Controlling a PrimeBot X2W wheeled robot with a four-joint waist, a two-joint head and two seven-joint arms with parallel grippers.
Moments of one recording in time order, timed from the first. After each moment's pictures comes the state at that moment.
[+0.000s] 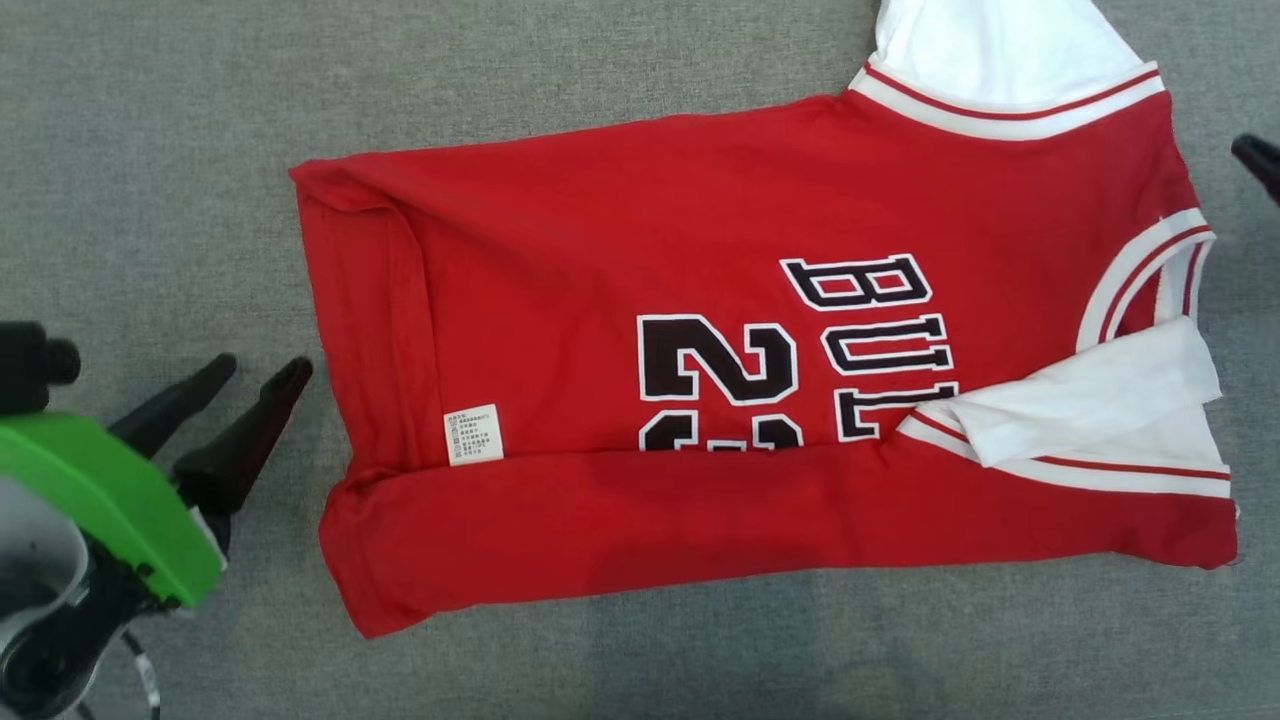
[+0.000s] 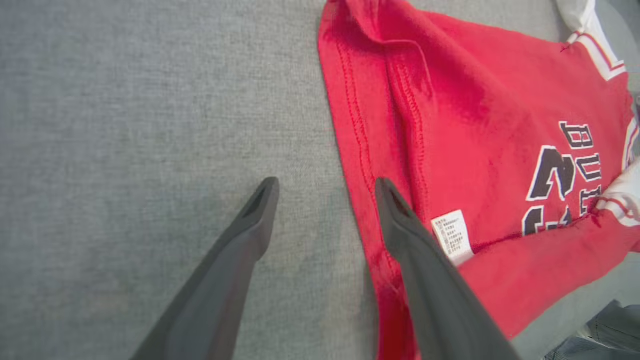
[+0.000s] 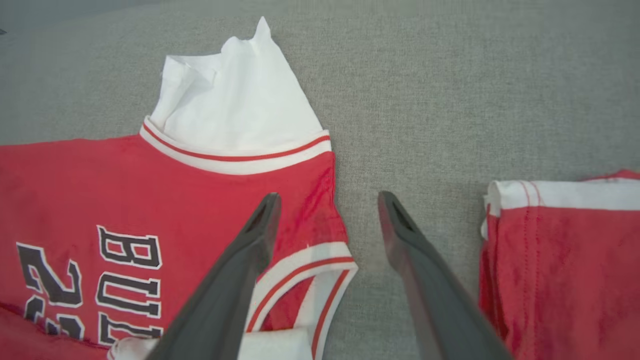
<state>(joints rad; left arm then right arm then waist) -0.21 0.95 -0.42 -0.39 -1.29 0.25 0.30 -0.38 -0.51 -0.26 -0.31 0.76 0.13 0.96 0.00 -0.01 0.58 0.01</state>
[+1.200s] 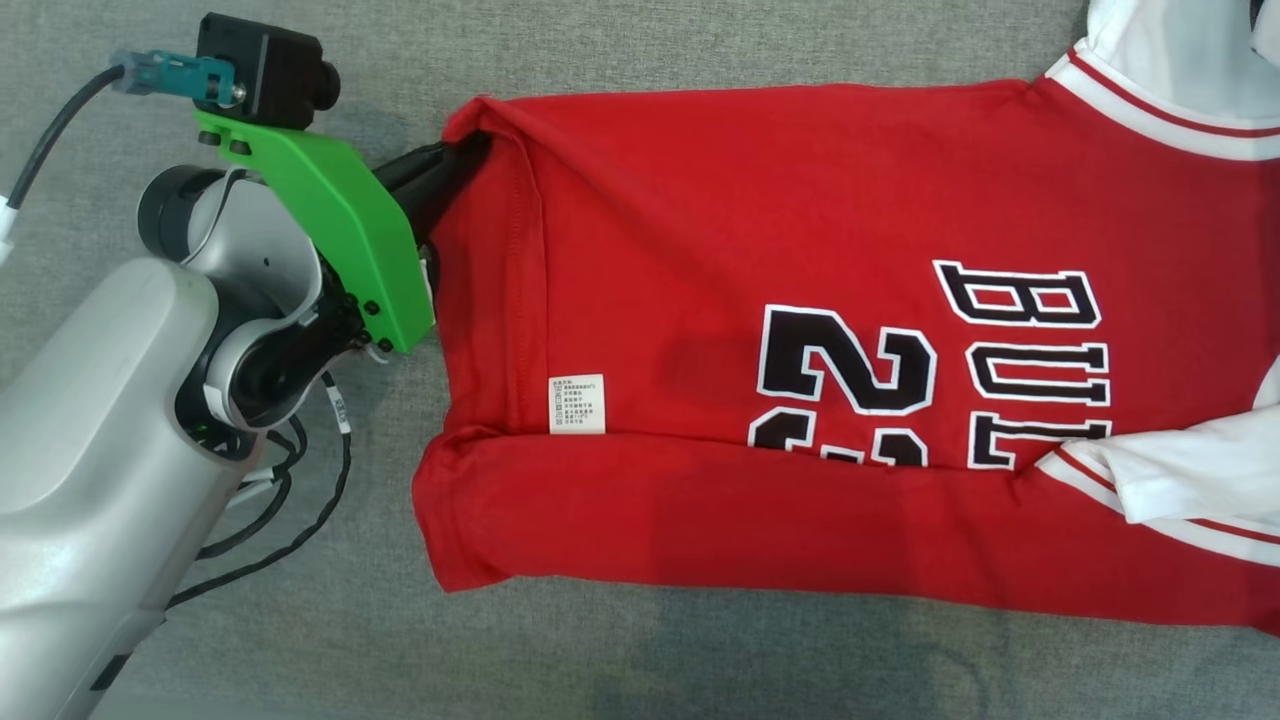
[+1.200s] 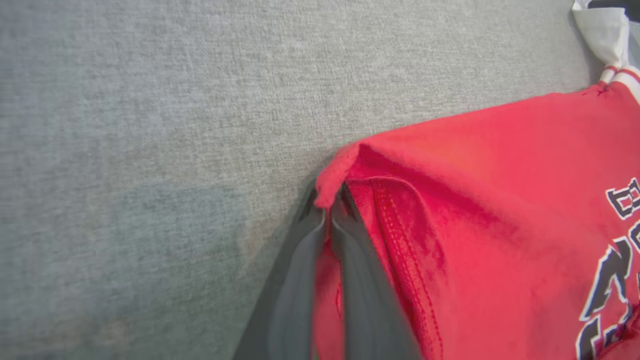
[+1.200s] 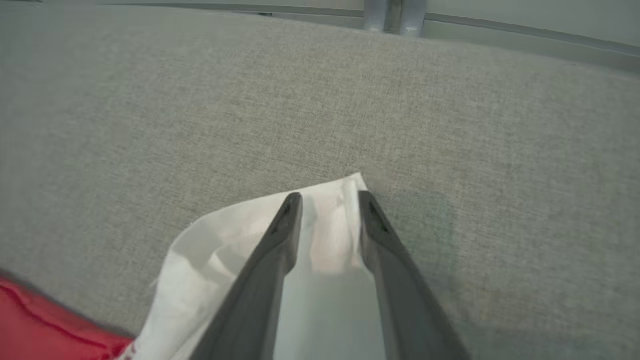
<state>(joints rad) -0.88 0.51 -0.71 0.09 -1.09 0.07 0.46 -1.04 -0.51 0.15 0.29 0.57 0.13 0.85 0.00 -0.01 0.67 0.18</state>
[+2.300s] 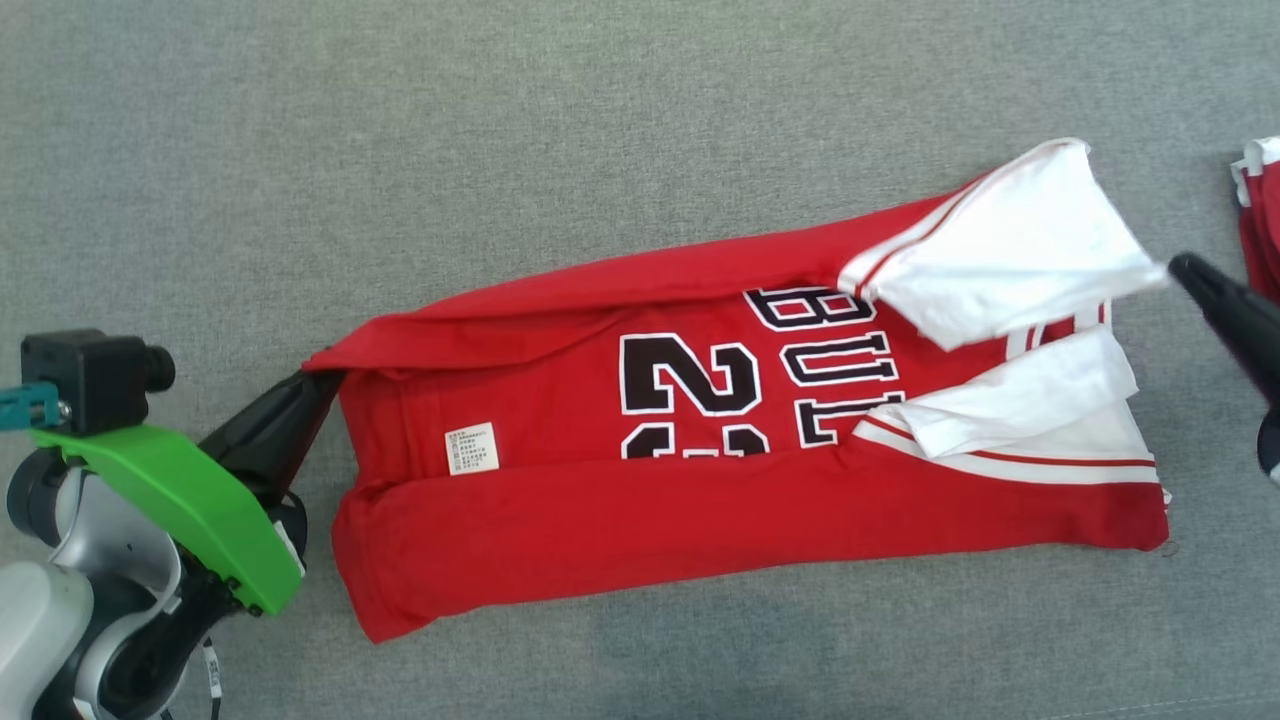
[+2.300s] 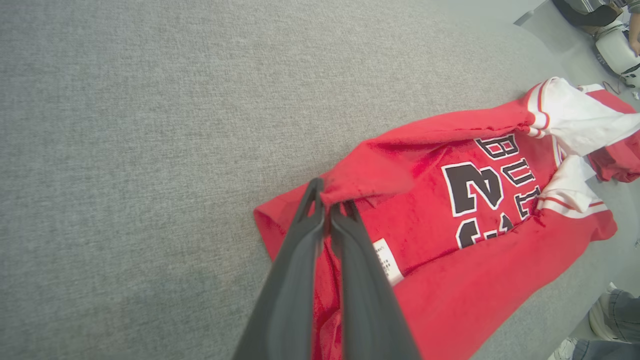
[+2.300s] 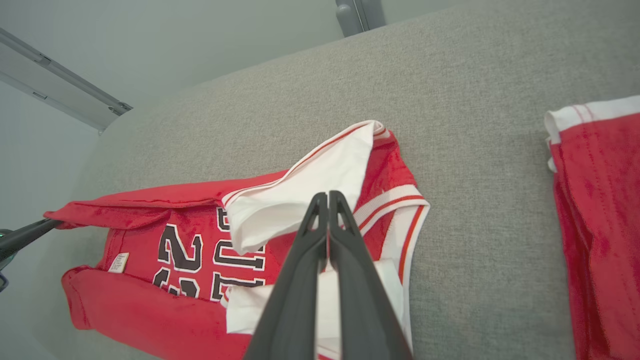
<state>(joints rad) -0.36 0.82 -0.57 -0.27 -1.16 0.14 0.22 -0.14 -0.53 -0.16 -0.34 0.98 0.13 0.58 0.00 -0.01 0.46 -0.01</state>
